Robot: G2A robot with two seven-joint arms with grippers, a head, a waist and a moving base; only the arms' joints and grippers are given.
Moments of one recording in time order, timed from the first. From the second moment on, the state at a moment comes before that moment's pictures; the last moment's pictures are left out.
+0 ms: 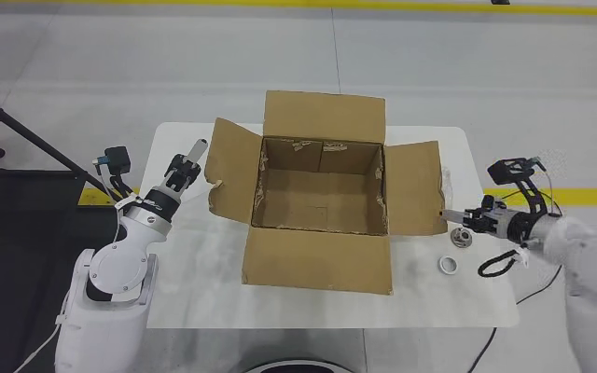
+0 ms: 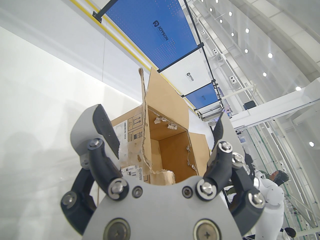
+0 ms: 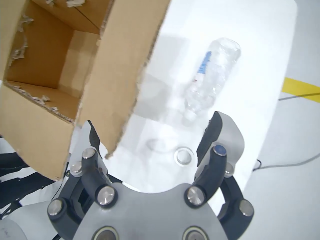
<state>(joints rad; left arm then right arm) 1.39 -1.28 -1.65 -1.94 0.25 0.03 -0.37 -1.26 -0.92 1.78 -1.96 -0.61 -0.07 1.30</state>
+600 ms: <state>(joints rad) 1.39 -1.28 -1.65 -1.94 0.25 0.03 -0.37 -1.44 -0.91 1.73 -1.89 -0.83 -0.02 1.32</state>
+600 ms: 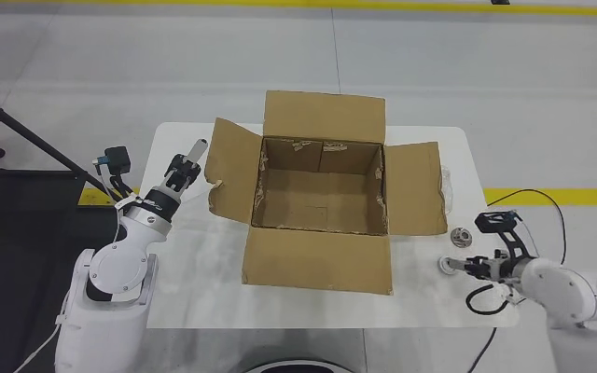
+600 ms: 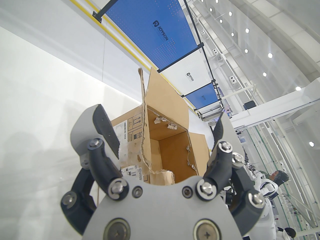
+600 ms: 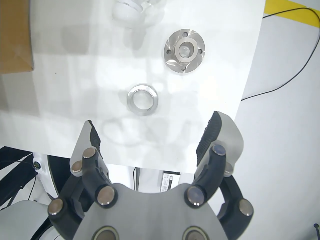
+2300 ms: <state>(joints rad) 1.39 -1.28 -1.65 -1.94 0.25 0.03 -0.37 -1.23 -0.92 1.50 -1.66 -0.88 0.02 1.37</state>
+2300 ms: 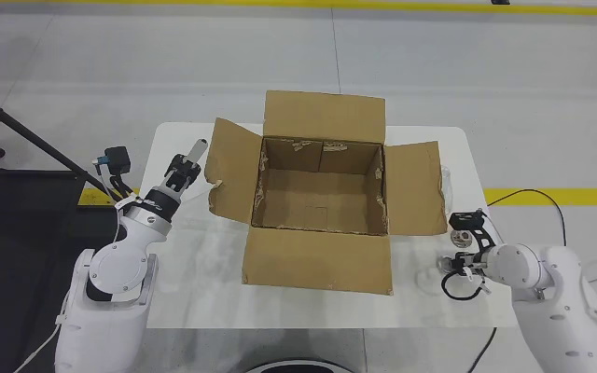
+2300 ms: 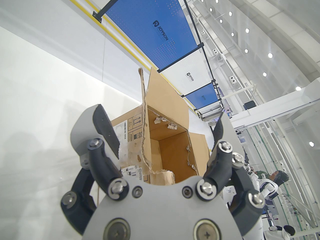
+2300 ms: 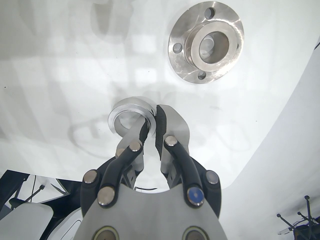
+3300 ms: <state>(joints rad) 1.39 -1.28 -1.65 -1.94 0.25 0.03 -0.37 -0.90 -0.94 1.31 -1.99 -0.80 0.14 1.03</state>
